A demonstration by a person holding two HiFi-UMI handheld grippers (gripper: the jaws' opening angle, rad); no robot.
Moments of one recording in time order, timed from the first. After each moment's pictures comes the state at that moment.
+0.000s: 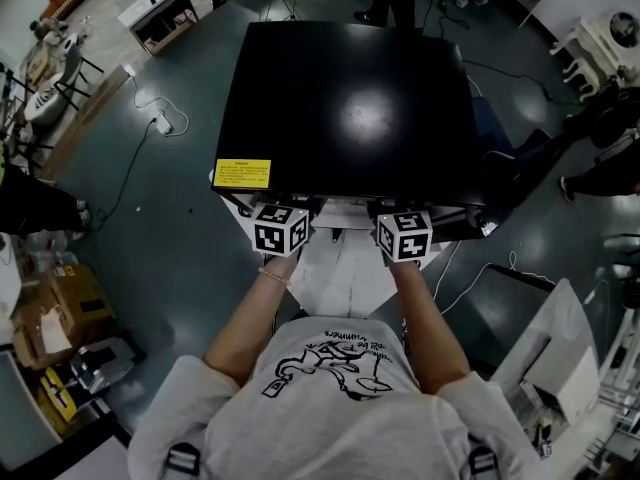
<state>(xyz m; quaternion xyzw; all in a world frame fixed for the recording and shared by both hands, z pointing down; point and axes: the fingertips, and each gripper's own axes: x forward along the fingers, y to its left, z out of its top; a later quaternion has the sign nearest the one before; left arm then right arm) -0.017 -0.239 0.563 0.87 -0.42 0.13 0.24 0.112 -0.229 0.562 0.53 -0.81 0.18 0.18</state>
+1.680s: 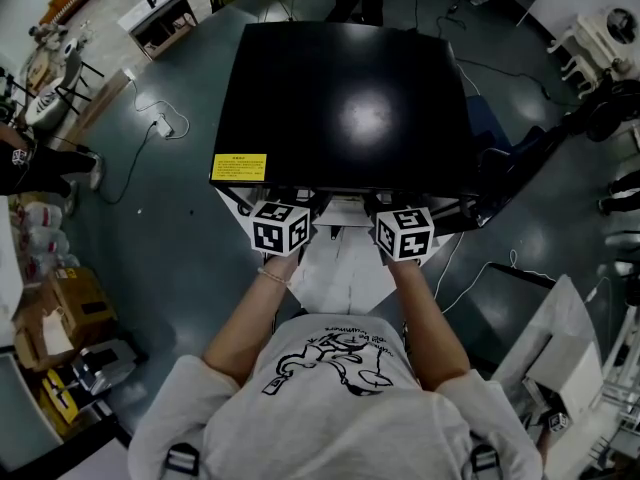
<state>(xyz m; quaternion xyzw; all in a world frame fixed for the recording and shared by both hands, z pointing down) -0.001 -0.223 0.543 0.87 -0.40 0.12 0.25 0.108 -0.218 0.539 0.52 -0.82 0.19 0.16</state>
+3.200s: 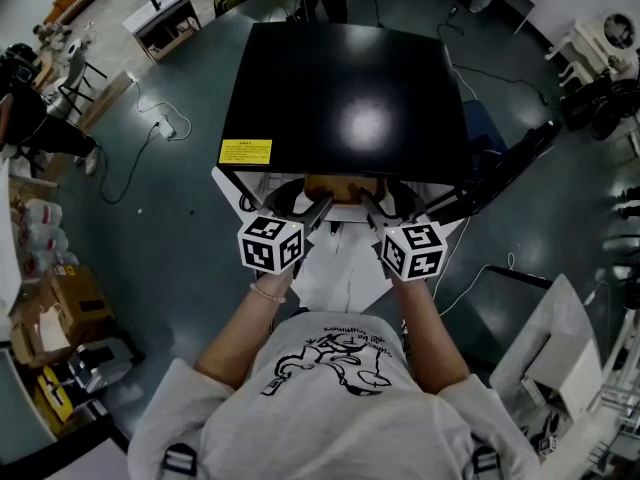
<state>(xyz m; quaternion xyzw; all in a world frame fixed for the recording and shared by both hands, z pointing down) -0.010 -0.168 0.493 0.88 -0.39 0.09 0.24 0.097 -0.162 0.474 0.51 -0.83 0.17 0.13</state>
